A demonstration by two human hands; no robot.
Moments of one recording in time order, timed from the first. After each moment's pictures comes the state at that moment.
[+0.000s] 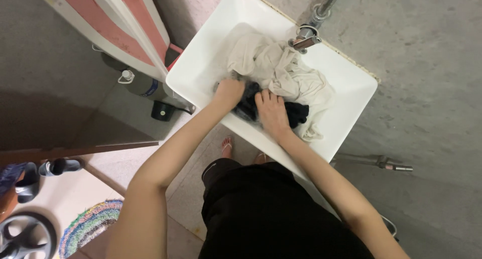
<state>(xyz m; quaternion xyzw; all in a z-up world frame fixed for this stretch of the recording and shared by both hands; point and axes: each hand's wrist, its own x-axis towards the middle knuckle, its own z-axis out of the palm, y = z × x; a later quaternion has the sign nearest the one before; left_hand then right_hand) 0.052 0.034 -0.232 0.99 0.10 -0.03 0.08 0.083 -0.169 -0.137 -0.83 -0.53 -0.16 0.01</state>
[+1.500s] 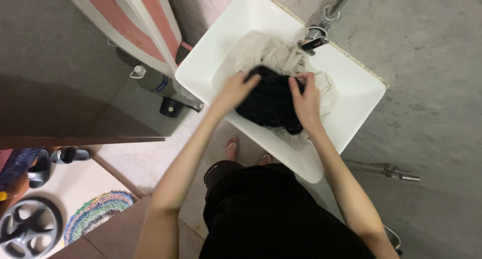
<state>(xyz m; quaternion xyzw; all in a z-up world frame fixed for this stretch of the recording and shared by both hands) 0.028 0.013 -0.139 0.84 0.26 0.06 0.47 0.134 -0.196 -0.085 -0.81 -0.29 0.04 0.50</state>
